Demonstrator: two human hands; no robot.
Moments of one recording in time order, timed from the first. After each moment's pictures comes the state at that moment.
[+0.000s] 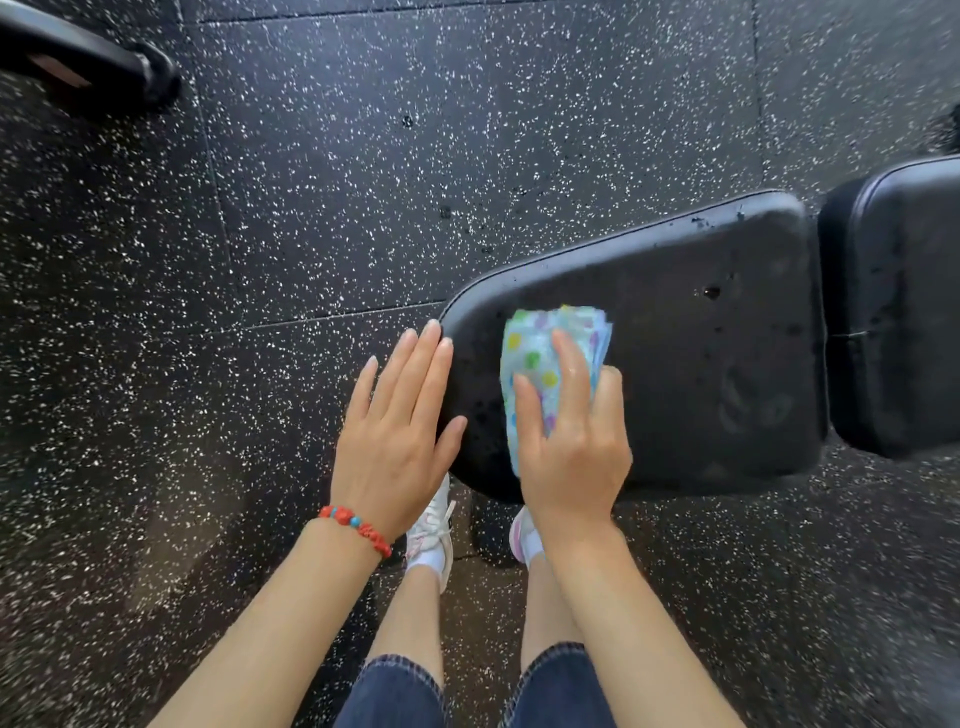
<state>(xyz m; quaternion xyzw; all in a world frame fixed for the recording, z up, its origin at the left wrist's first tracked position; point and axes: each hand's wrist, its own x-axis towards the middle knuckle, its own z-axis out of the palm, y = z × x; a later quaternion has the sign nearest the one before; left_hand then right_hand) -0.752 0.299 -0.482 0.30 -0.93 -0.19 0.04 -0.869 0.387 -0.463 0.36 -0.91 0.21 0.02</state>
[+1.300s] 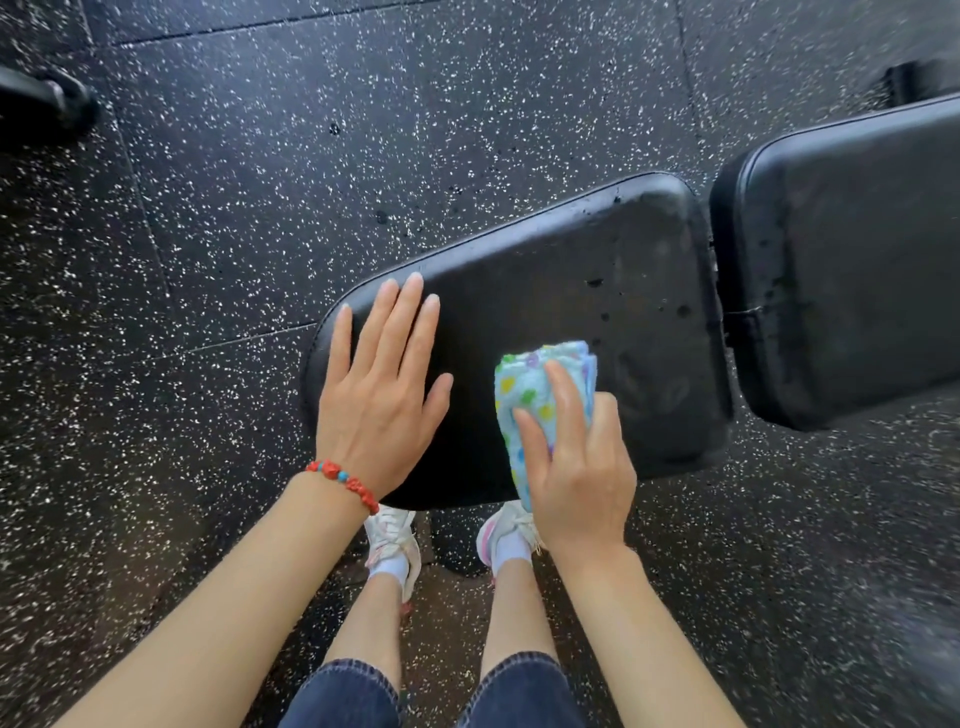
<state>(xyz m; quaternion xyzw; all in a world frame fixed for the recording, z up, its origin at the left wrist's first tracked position) -0.835 0.312 -0.472 0.27 -0.96 -0.10 0.06 -0.924 0.461 -0.454 0.37 -0.91 0.17 0.00</state>
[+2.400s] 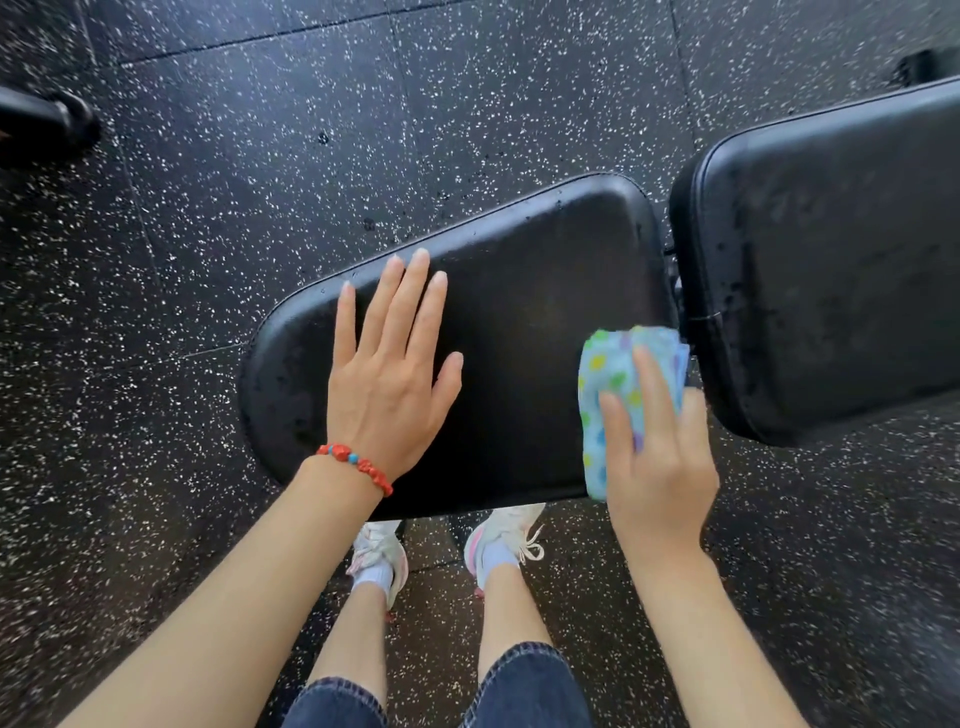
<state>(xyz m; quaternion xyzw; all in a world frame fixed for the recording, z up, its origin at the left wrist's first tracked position) -0.891 0.337 -0.469 0.29 -0.95 -0.09 0.08 -1.006 0.514 -0.459 0.31 -0.93 0.17 0.03</state>
